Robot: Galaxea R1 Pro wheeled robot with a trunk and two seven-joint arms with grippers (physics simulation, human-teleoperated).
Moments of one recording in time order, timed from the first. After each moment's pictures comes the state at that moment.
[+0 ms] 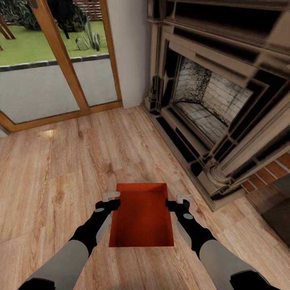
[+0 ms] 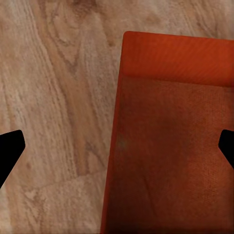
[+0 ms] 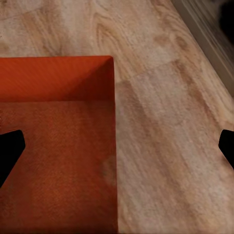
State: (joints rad) left arm -0.72 -0.09 -0.10 -0.58 0.15 0.16 0.25; right arm -0.75 0.10 0.16 -0.42 -0.11 -0.09 -0.17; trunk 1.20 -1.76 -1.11
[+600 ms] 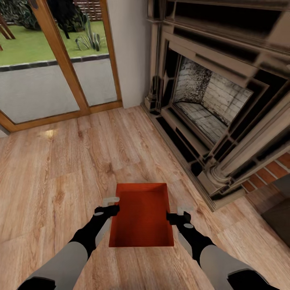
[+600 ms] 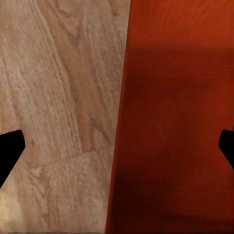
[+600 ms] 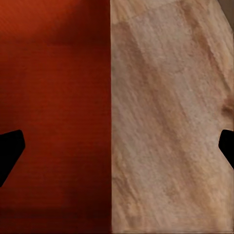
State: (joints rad) left arm -0.72 -0.09 -0.10 -0.51 0.16 0.18 0.25; right arm -0.75 0.10 0.17 -0.25 -0.11 -0.09 -0.16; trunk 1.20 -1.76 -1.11
